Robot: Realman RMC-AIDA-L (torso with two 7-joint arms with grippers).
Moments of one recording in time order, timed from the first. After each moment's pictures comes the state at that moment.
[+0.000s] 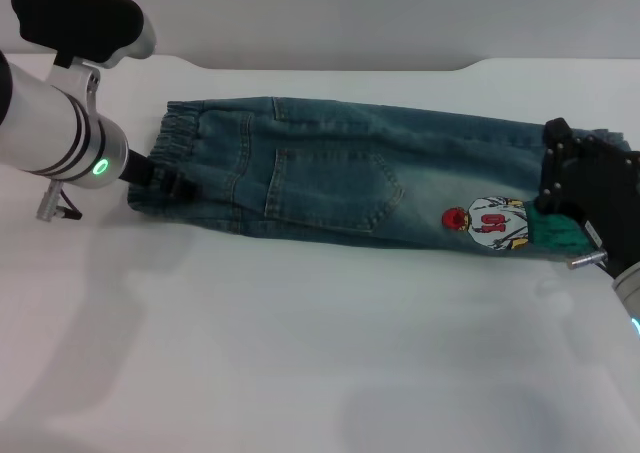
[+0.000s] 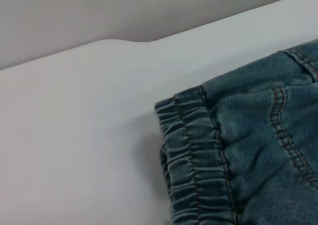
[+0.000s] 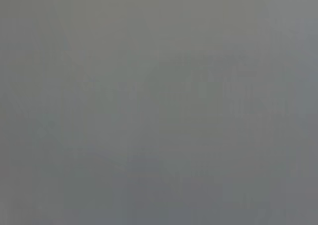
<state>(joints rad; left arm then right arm) -0.59 -2.06 -1.59 -1.17 2.87 -1.05 0.09 0.11 2.08 1.03 0.72 -2.73 -0.92 -0.11</state>
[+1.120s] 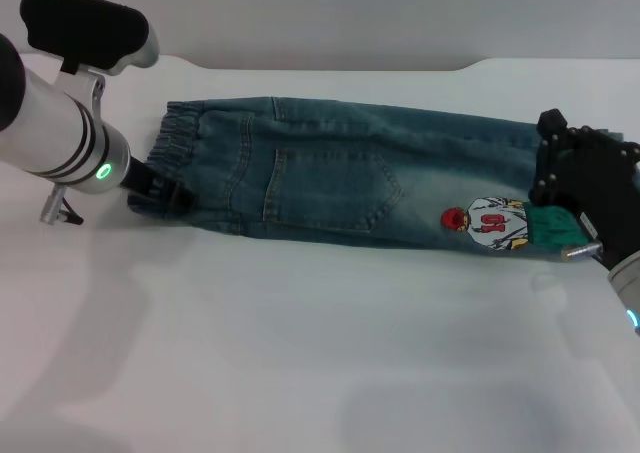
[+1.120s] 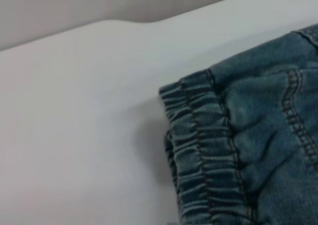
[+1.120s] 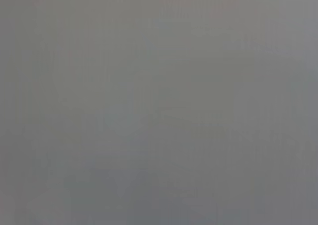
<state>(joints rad) -0.63 -2.06 -1.60 -1.11 2.87 -1.06 0.10 0.12 2.08 1.03 0.74 -2.73 -0.90 -0.11</state>
